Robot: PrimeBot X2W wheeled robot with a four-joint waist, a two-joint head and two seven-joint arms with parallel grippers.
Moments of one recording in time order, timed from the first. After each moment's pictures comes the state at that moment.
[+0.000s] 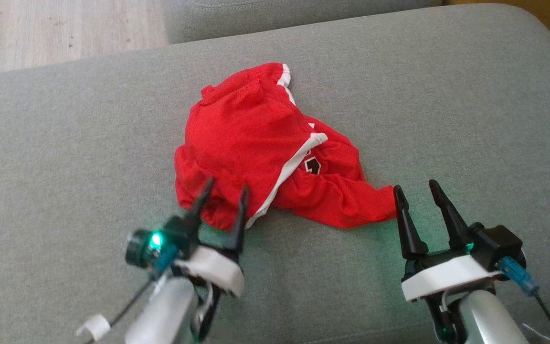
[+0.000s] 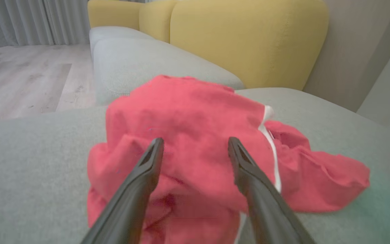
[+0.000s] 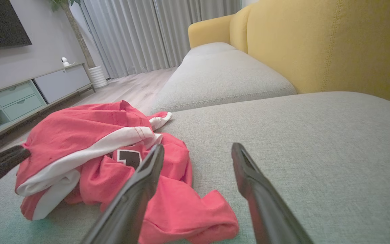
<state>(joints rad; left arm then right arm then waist) -0.37 0.06 -0.51 0.57 -0.32 -0.01 -0.25 -0.09 -0.05 0.17 0.29 0.20 0.13 -0.25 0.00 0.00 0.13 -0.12</state>
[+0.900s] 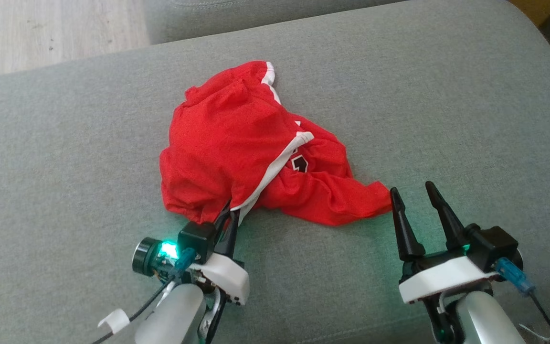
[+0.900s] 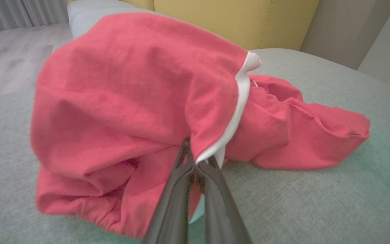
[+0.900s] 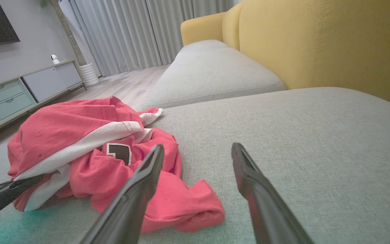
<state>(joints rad) -0.38 0.05 -0.61 0.67 -0.33 0.06 -0.22 -0.09 -0.05 0.18 0.30 0.19 0.13 -0.25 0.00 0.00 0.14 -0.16</state>
